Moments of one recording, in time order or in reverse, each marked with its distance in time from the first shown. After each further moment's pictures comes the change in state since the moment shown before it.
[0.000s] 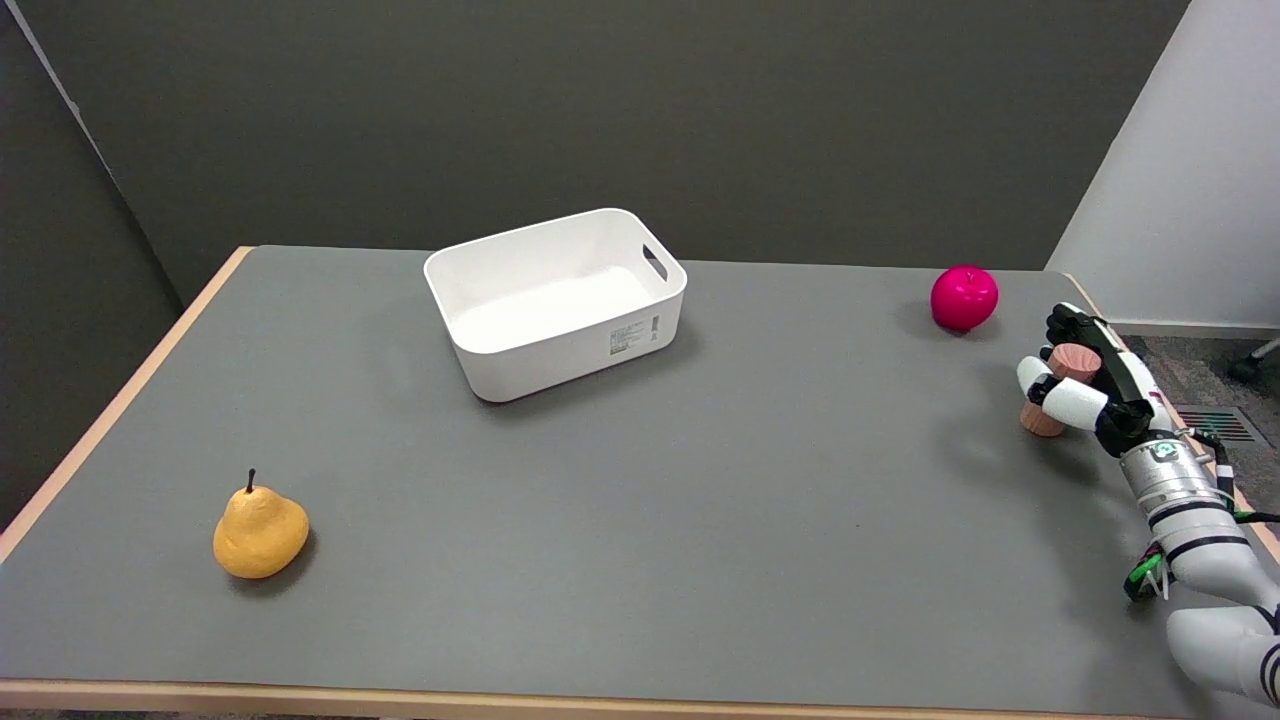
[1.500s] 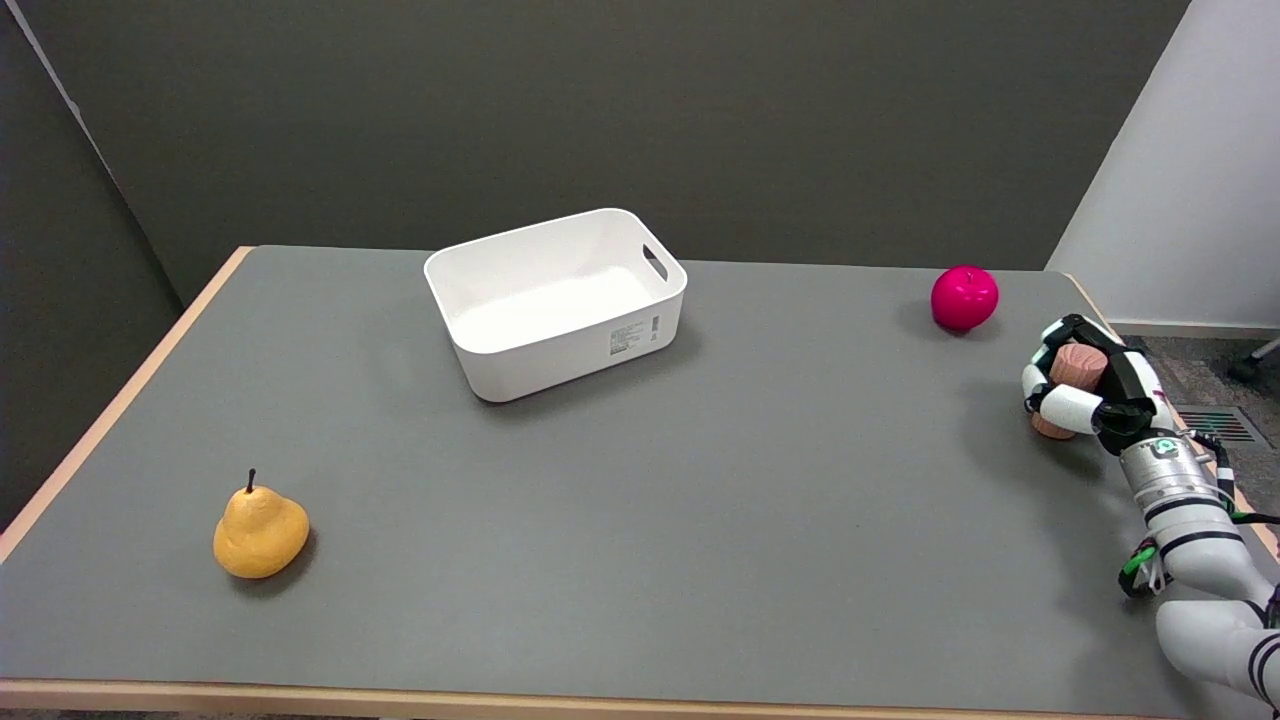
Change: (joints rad) arm 0.018 -0.010 0.003 0.000 0.046 -0.039 -0.001
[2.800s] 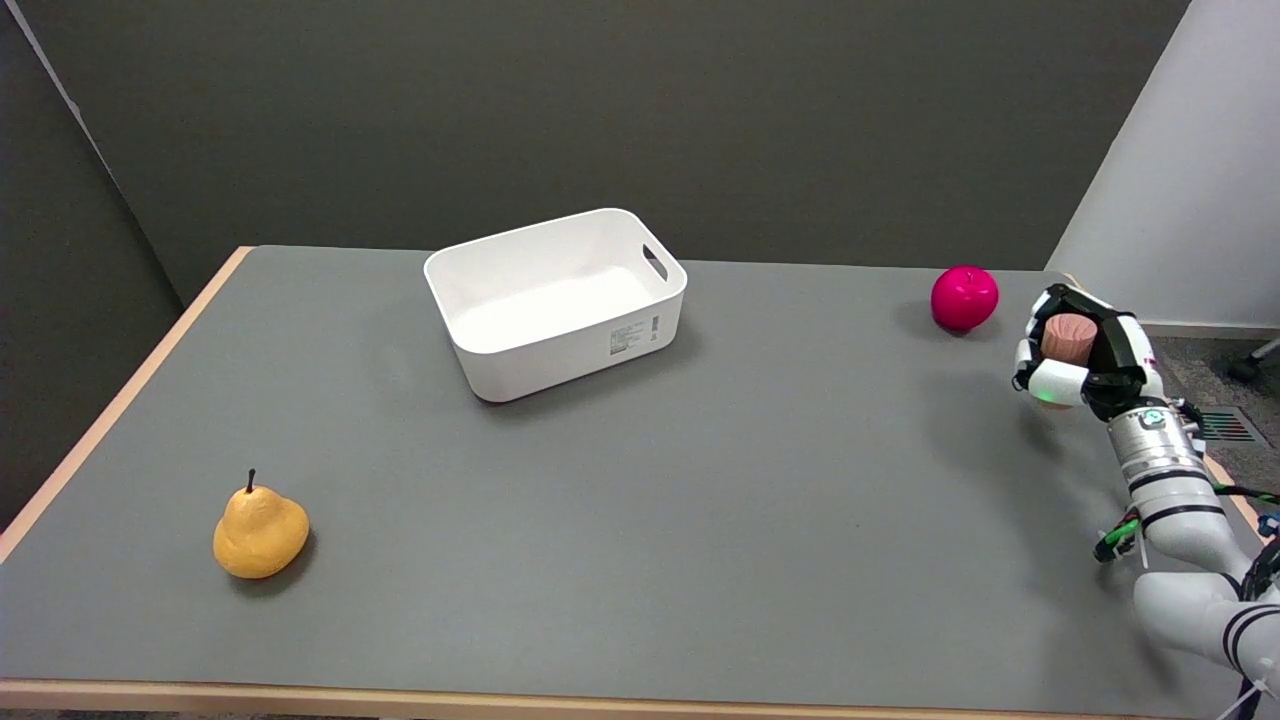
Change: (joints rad) arm 0.062 -0.005 -0.010 0.008 0.006 0.058 -0.047
